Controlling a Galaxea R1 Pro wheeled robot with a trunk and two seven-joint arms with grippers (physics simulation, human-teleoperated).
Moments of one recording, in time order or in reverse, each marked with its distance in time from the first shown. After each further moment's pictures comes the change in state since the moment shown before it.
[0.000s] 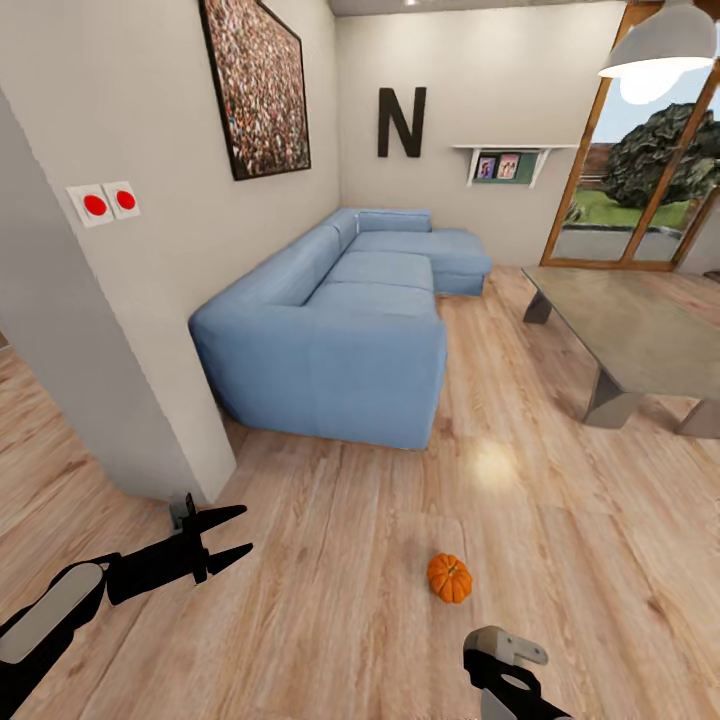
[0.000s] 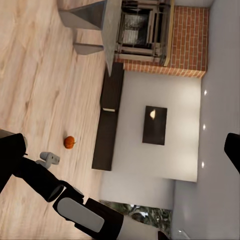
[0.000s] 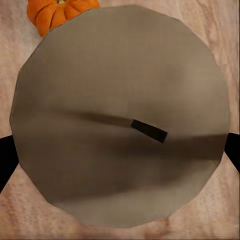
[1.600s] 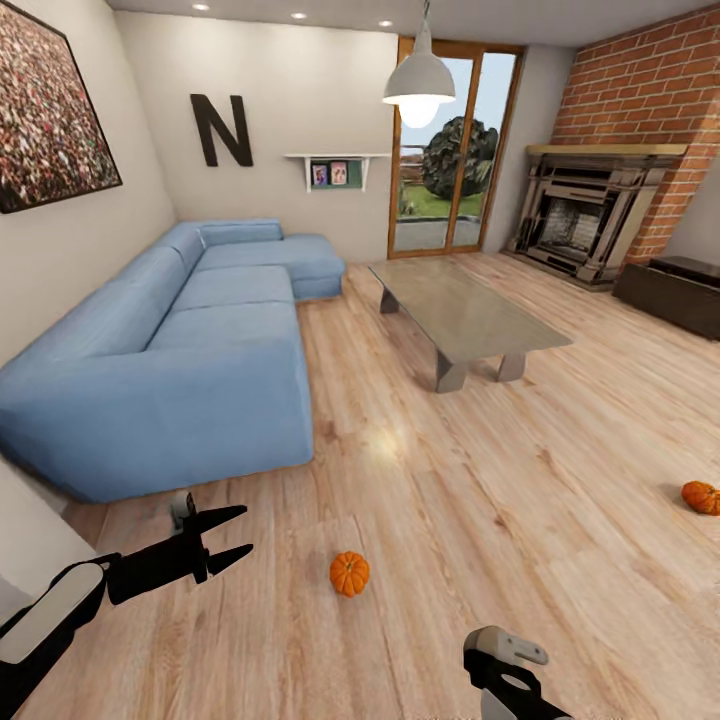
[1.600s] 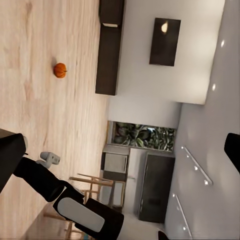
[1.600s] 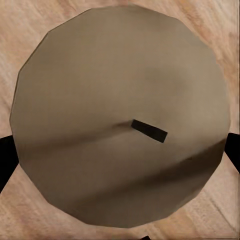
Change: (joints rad) left arm 0.000 -0.002 0.000 0.000 -0.001 0.000 0.002; right arm 0.000 0.000 0.000 0.000 0.000 -0.001 -0.001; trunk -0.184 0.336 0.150
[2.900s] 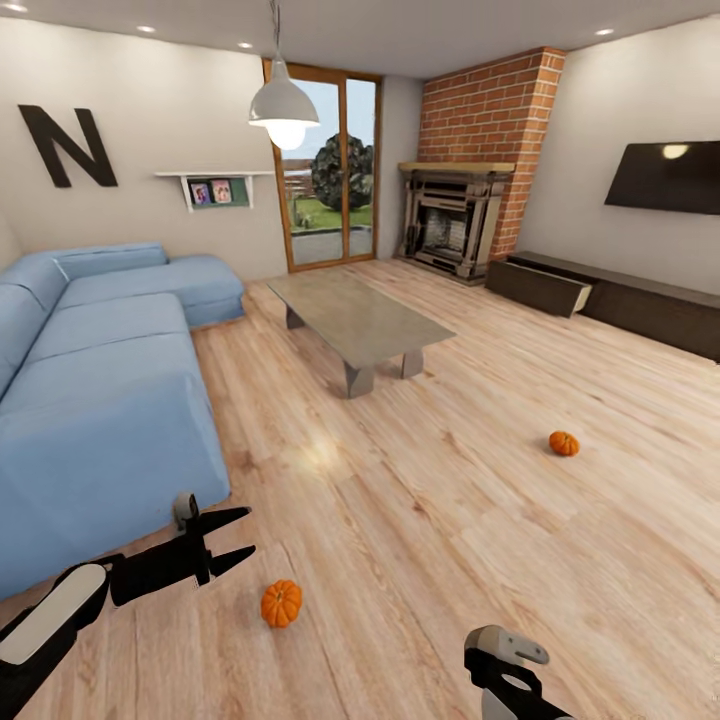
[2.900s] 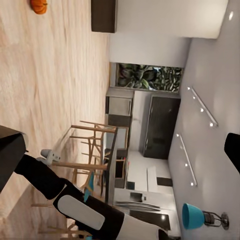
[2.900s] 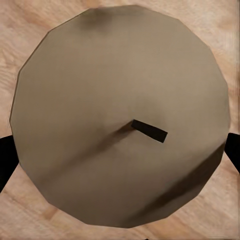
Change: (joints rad) left arm 0.000 -0.005 -0.009 0.000 0.000 0.000 0.001; right arm 0.000 -0.002 -0.002 0.000 0.000 -0.008 0.000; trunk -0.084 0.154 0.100
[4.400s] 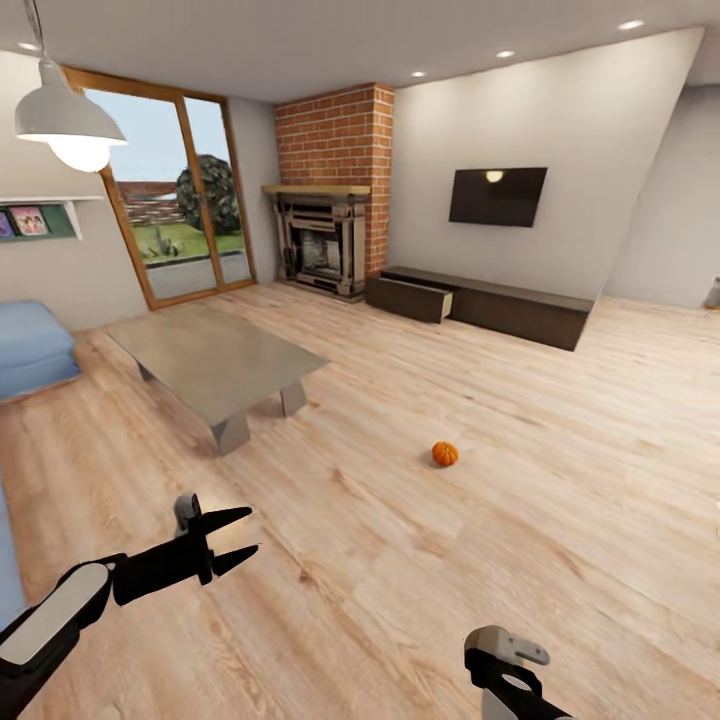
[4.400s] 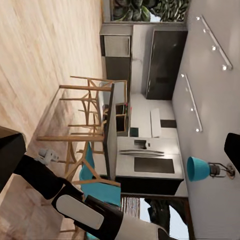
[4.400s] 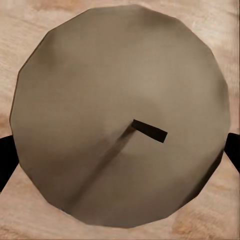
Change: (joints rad) left arm 0.000 -0.005 -0.003 -0.009 -0.002 -0.003 0.000; right arm 0.000 0.000 -0.003 0.000 -0.003 0.000 0.000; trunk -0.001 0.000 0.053
